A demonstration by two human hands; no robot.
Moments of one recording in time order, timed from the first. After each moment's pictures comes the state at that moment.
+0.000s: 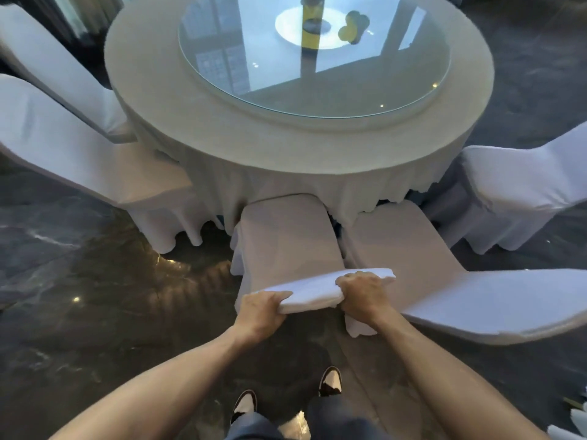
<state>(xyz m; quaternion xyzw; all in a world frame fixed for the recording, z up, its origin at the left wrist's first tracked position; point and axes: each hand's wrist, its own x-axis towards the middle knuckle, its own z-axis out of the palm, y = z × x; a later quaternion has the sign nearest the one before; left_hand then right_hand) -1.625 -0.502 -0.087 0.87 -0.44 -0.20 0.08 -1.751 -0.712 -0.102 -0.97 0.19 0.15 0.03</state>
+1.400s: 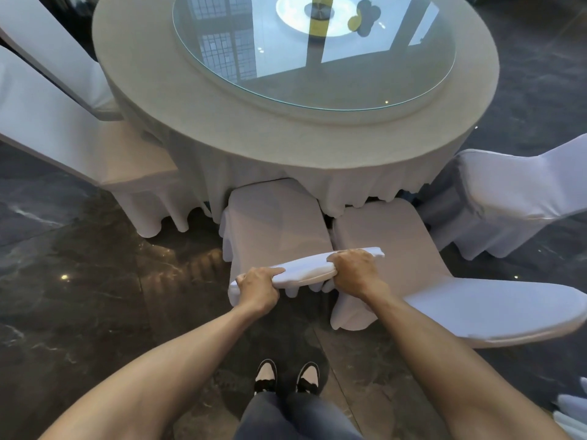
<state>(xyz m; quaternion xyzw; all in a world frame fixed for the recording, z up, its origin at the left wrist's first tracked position) -1.642 -0.582 -0.111 0.92 -0.21 -0.27 0.20 -1.737 -0.786 -0.096 -0.97 0.18 0.15 0.07</state>
